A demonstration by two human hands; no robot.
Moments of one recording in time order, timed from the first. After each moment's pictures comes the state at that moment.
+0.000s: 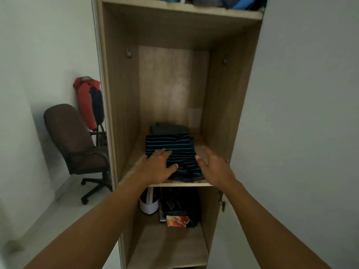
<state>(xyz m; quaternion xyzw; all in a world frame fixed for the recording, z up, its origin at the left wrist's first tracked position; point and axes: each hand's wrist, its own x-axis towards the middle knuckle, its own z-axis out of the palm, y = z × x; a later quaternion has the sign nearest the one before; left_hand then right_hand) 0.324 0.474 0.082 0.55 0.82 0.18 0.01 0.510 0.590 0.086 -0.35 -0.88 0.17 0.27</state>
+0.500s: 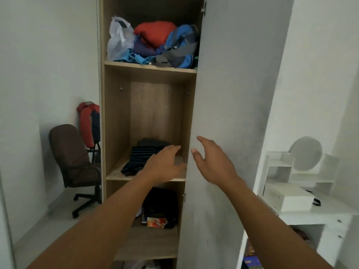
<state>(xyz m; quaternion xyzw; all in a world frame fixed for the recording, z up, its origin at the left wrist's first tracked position) 0.593 0.378 0.167 0.58 0.76 0.29 -0.03 0.754 0.458 0.184 -0.28 -0.88 0.07 0.38</state>
